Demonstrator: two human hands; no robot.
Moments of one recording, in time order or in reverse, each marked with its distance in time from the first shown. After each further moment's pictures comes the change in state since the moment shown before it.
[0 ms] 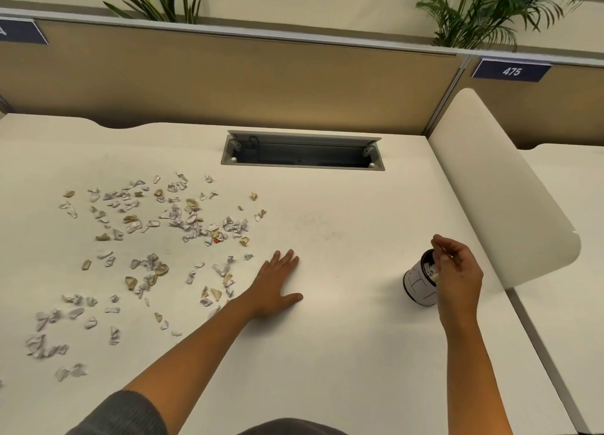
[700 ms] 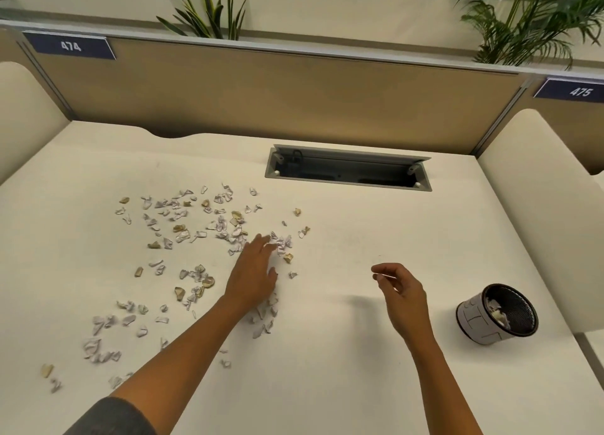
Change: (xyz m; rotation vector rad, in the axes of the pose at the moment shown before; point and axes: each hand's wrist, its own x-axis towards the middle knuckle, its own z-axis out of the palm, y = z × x) left_hand -0.024 -0.080 -0.083 0.049 0.504 -0.171; right_hand -0.060 0.022 0.132 -0.234 -0.434 0.041
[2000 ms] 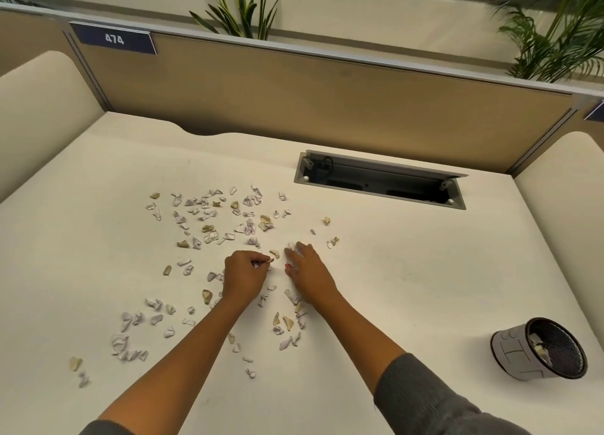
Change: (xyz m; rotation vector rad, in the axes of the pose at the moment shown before) left_hand 0.000 -0.041 -0.039 -0.418 0.218 -0.476; right_hand 0.055 -0.019 0.215 -0.849 -0.574 -0.318
